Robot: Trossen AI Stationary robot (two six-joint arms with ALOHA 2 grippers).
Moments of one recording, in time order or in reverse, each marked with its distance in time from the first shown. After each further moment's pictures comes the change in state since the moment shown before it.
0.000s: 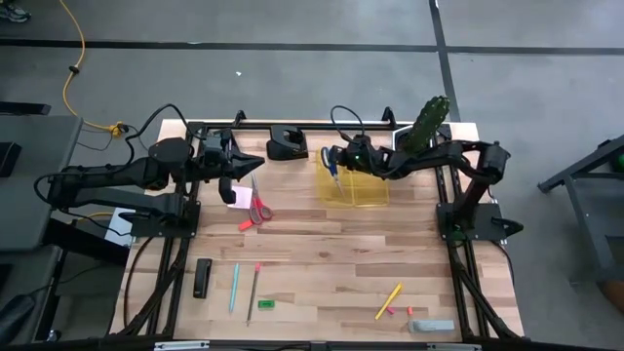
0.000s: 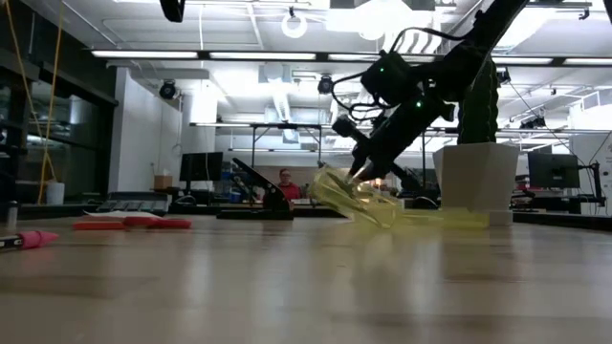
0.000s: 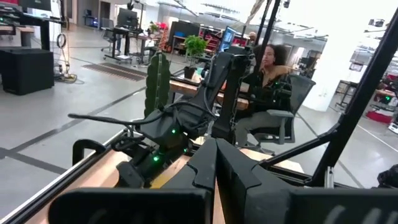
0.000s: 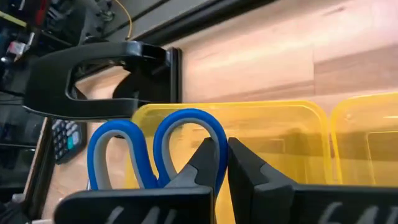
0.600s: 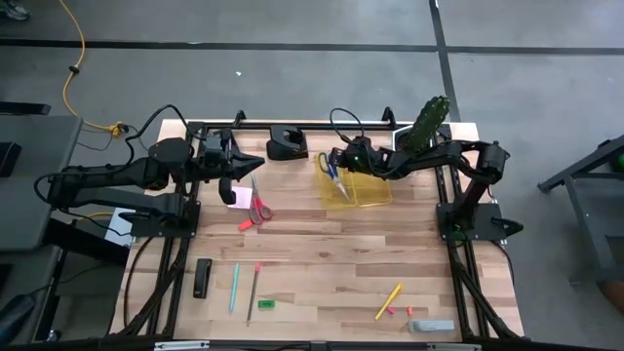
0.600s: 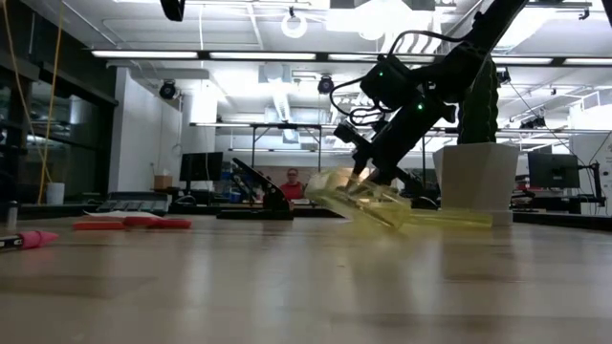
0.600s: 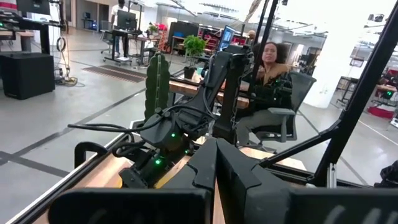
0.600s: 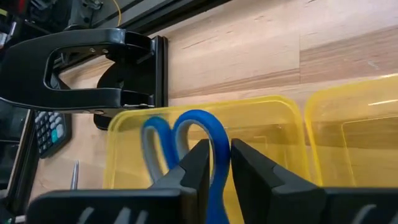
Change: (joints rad) left arm 0.000 0.000 0.000 0.000 0.000 0.027; right arm 0.001 0.005 0.000 -0.040 -0.011 0.000
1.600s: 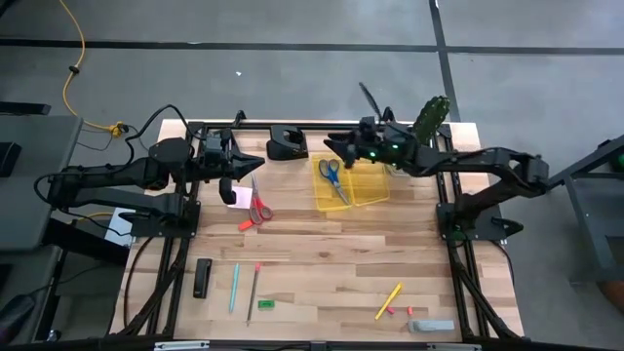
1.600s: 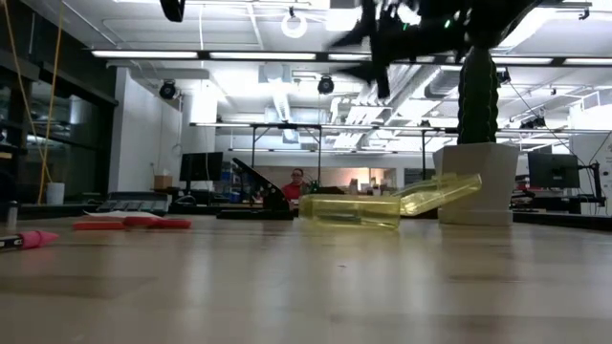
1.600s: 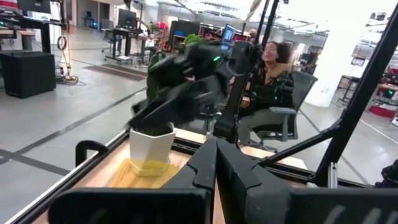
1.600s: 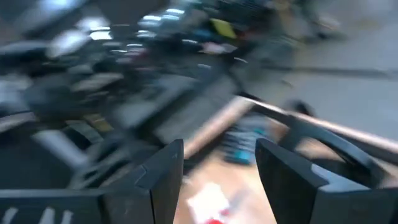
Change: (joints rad) left arm 0.000 0.001 0.000 -0.005 -0.003 0.000; right arm 0.049 -0.365 -0.002 0.332 -0.317 -0.593
